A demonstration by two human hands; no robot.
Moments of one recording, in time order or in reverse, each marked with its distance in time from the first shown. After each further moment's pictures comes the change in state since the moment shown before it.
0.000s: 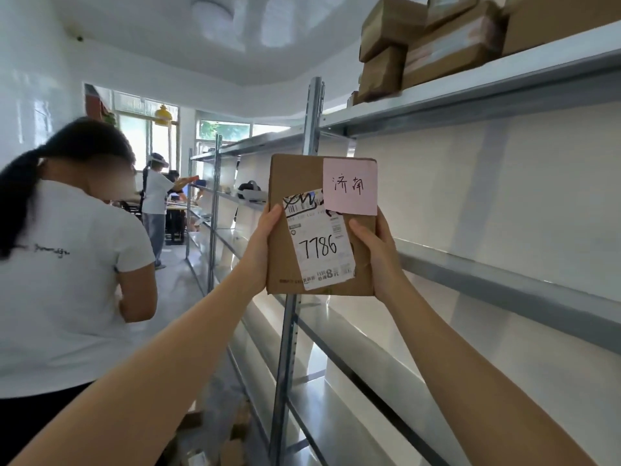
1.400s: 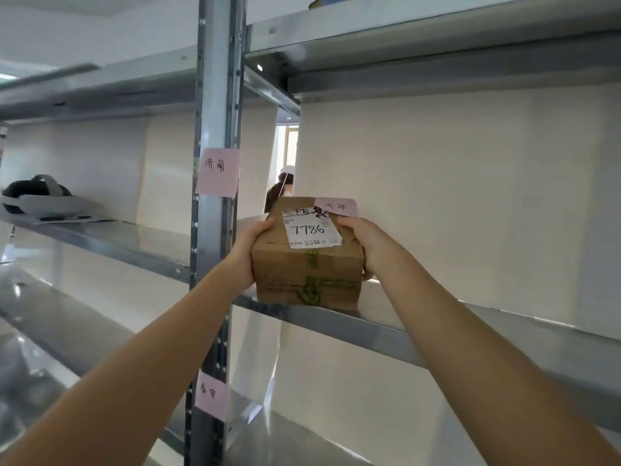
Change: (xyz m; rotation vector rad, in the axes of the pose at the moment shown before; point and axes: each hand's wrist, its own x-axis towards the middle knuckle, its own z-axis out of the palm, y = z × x) left_hand 0.563 -0.176 -0.094 -0.071 -0.351 -0.498; right_hand 0.465 0.195 -0.063 -0.277 0.639 0.460
